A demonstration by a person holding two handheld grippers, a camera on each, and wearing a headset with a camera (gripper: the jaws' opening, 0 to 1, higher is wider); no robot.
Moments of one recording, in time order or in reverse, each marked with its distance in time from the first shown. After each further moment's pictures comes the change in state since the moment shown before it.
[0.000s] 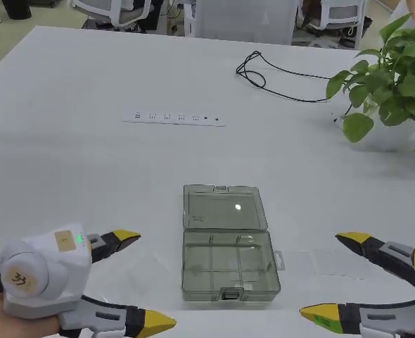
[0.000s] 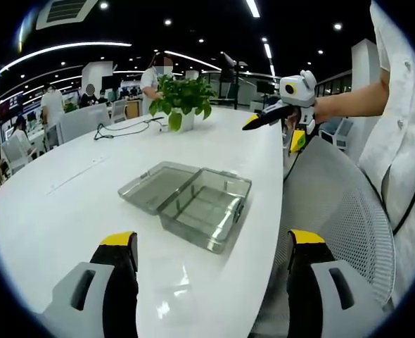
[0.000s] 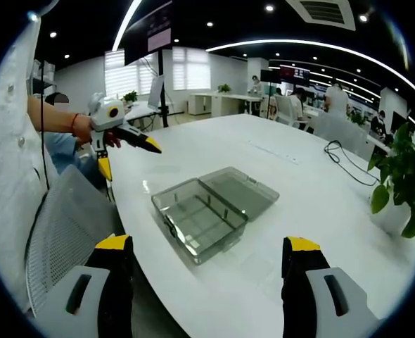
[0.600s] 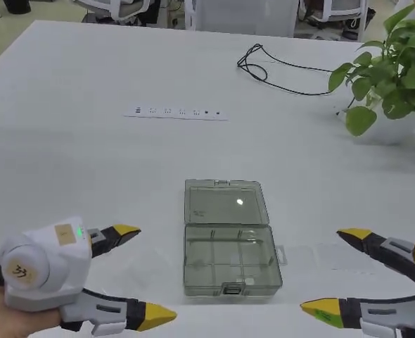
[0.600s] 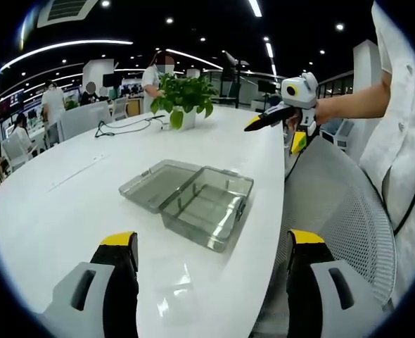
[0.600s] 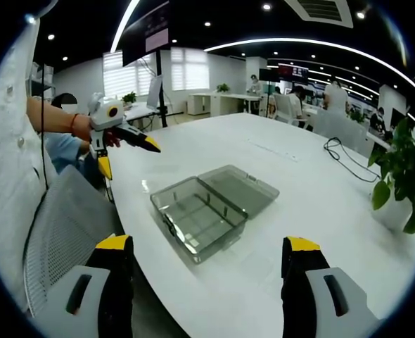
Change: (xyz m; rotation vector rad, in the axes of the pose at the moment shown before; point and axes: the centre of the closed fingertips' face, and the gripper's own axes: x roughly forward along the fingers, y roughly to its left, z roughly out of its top) left arm 0.001 0.002 -0.001 -0.011 0.011 0.003; right arm 0.002 -0.002 -0.005 0.017 0.000 0.001
